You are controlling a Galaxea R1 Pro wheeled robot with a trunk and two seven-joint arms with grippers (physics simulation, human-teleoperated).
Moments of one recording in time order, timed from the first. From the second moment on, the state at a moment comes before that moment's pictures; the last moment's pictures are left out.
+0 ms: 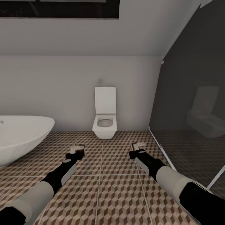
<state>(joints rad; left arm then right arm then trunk) -0.78 0.11 -0.51 -0.57 0.58 0.07 0.33 -0.97 0.02 0.83 -0.36 -0.68 0.27 -0.25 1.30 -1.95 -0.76</state>
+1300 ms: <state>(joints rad) -0.78 0.11 -0.51 -0.57 0.58 0.07 0.33 -0.97 0.02 0.83 -0.36 -0.68 0.27 -0.25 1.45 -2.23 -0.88</state>
